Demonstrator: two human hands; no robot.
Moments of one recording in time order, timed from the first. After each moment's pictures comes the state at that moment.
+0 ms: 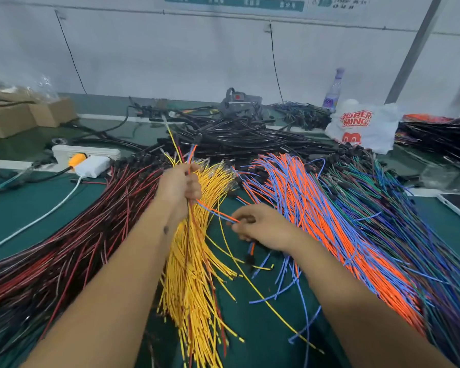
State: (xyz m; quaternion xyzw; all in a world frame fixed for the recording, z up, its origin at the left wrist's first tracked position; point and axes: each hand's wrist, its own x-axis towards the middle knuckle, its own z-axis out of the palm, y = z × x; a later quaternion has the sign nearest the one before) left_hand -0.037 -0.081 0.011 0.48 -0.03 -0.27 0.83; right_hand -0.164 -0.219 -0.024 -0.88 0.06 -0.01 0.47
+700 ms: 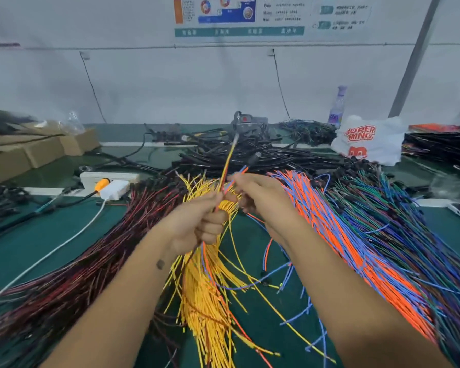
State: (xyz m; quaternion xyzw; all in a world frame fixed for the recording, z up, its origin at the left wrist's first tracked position) left_hand -0.082 -0.044 0.028 0.55 -0.25 -0.41 0.68; right_hand -0.146 -0.189 0.039 -0.72 0.07 -0.22 0.65
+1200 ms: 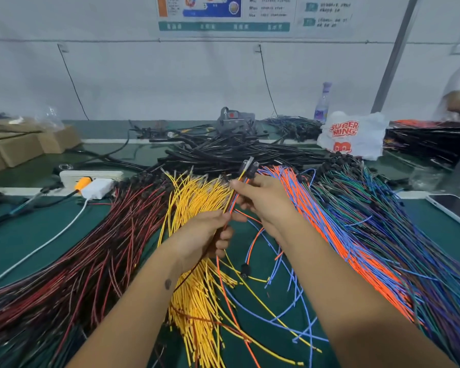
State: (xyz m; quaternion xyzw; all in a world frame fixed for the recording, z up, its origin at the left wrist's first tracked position) left_hand -0.106 -0.065 0.000 0.60 -0.25 -0.39 0.65; right_hand -0.153 -0.204 0.030 -0.67 0.12 -0.24 0.69
